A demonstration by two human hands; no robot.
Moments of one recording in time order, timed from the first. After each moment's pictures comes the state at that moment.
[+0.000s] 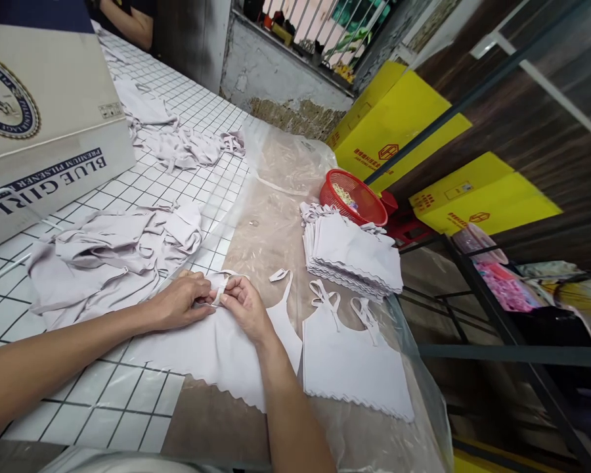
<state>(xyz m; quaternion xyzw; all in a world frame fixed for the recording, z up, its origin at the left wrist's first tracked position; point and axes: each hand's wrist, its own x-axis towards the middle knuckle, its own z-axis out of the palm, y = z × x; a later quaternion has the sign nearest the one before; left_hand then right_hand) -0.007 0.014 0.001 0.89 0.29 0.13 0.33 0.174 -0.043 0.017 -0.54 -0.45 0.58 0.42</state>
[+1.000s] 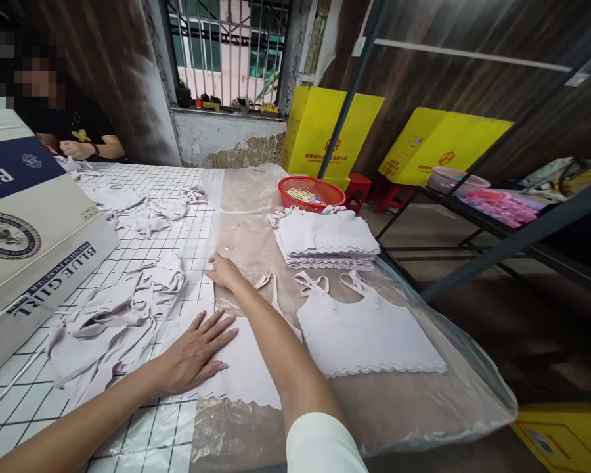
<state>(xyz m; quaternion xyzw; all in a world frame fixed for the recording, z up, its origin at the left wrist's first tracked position) 0.001 -0.020 -0.026 0.98 0.12 0.11 0.07 0.187 0.076 0.023 -0.67 -0.62 0.31 0.28</state>
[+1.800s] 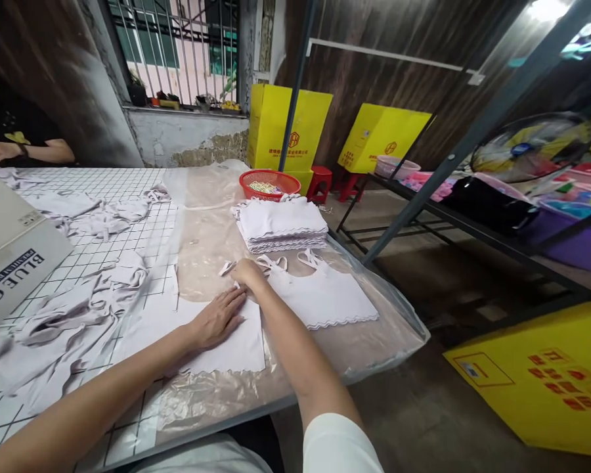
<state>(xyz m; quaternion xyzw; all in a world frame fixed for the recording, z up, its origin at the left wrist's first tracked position) 0.120 -0.045 -0.022 0.98 0.10 0.15 0.11 0.283 -0.030 0.040 -0.81 -0.51 0.22 0.17</state>
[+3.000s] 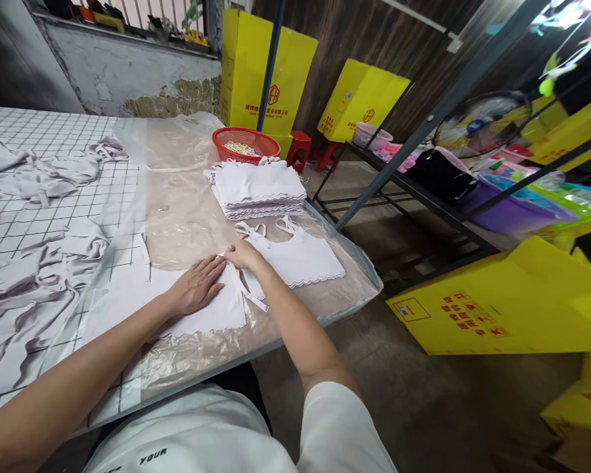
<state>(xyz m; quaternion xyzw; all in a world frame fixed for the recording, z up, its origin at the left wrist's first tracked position) 0.119 -0.044 -0.033 0.98 0.09 0.13 0.08 0.291 -0.097 0.038 -0.81 -0.44 0.31 0.24</state>
